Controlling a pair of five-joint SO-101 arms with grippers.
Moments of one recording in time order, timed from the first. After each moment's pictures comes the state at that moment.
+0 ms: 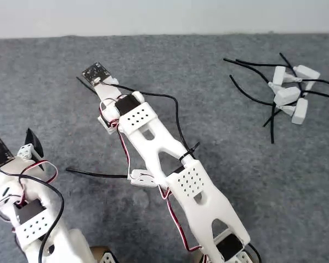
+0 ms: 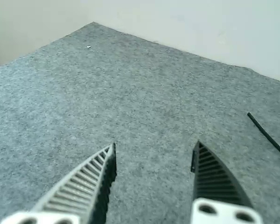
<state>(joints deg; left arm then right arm) -39.3 -57.3 82.0 10.9 9.6 -40.4 62.5 -63.7 72.1 3.6</state>
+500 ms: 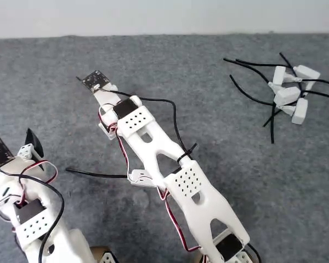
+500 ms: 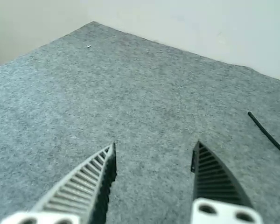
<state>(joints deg) -39.4 -57.3 82.0 10.9 9.6 -41.1 65.1 -63.7 73.1 3.6</state>
